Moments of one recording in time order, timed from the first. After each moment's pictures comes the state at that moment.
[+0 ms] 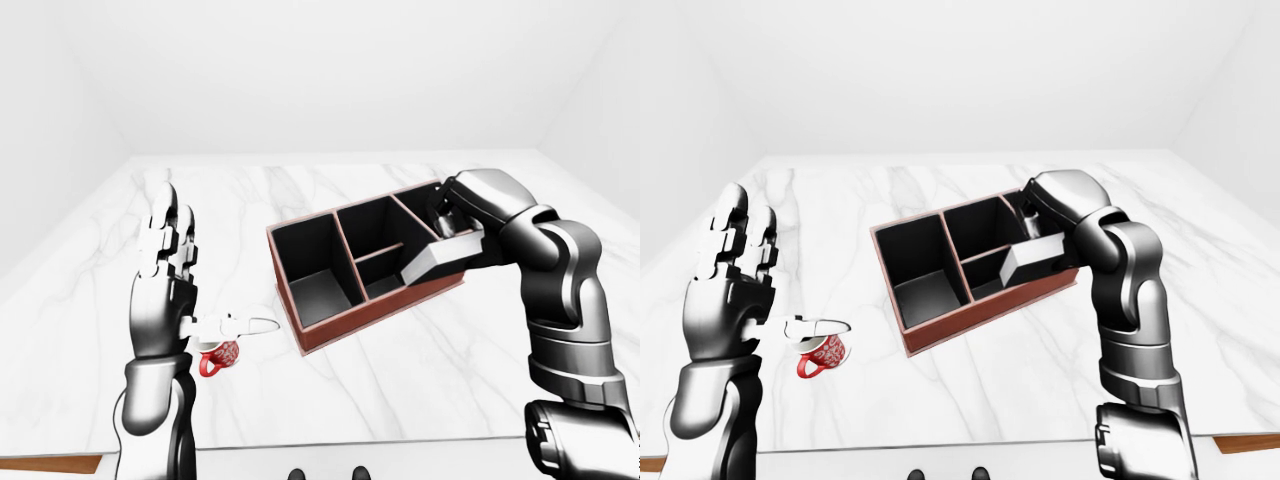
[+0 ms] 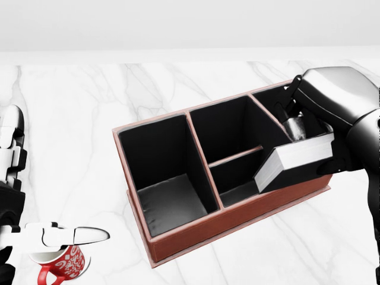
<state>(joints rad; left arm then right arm) 0.09 0.03 0.15 -0.66 0.02 0.09 -0.12 -0.57 -0.47 -0.16 -0.10 -0.88 -0.09 0.70</state>
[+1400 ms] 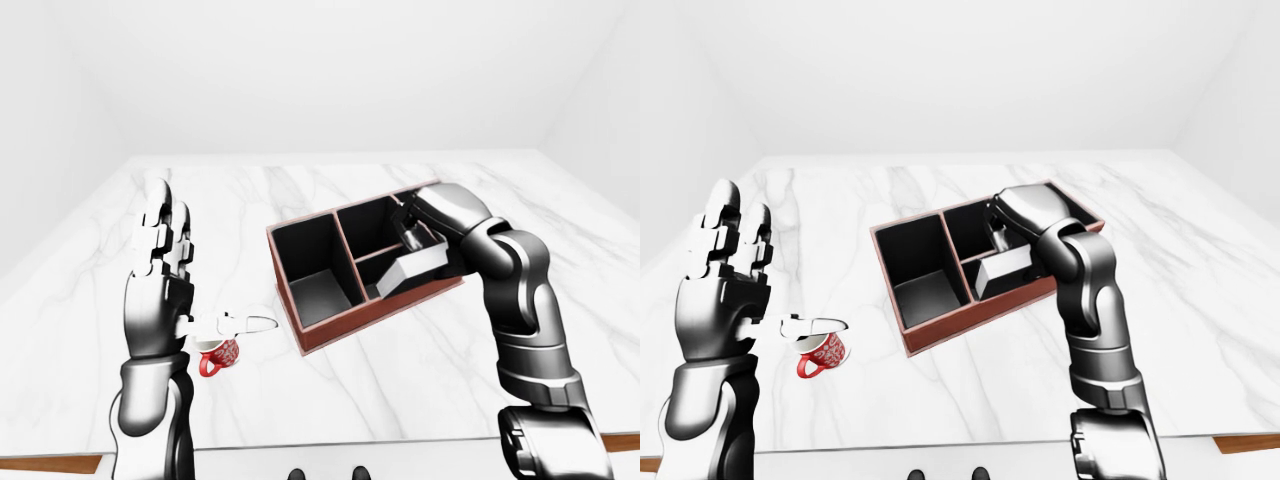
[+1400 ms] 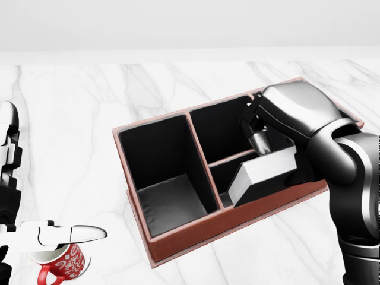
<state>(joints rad) 0.08 0.03 0.16 -0.67 0.01 0.09 -0.12 -0.56 -0.34 -0.08 -0.11 -0.94 -0.09 0.70</state>
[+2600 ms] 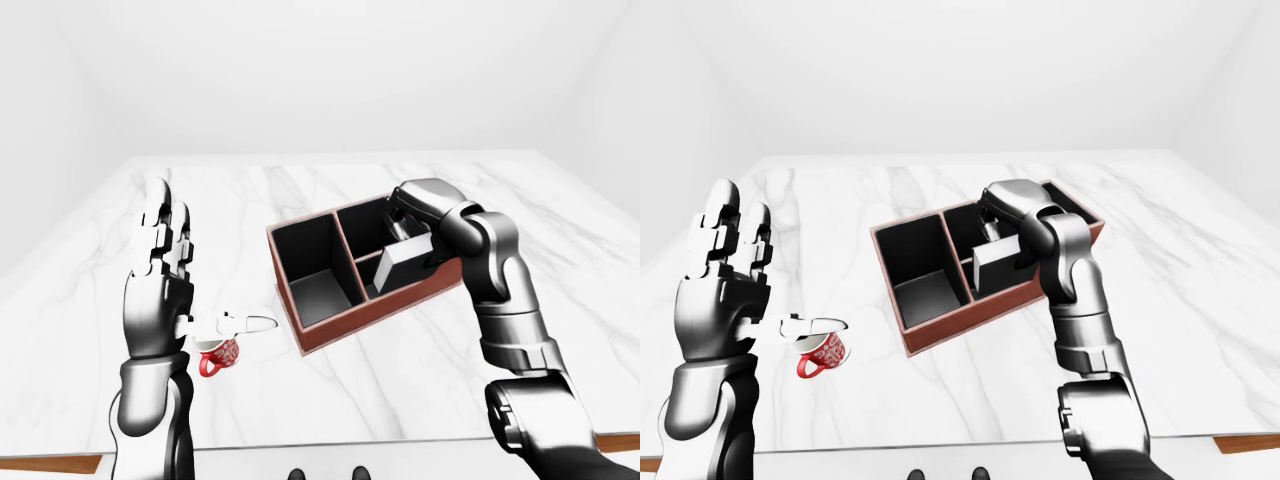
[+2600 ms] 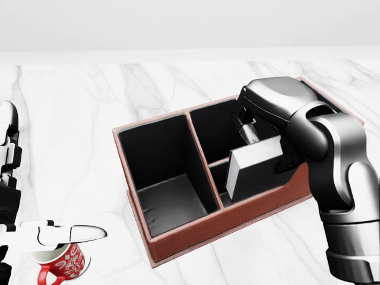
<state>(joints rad) 0.08 0.03 0.16 -0.67 0.01 0.09 -0.12 -0.71 -0.31 -0.03 0.13 -1.03 -0.09 0.70</state>
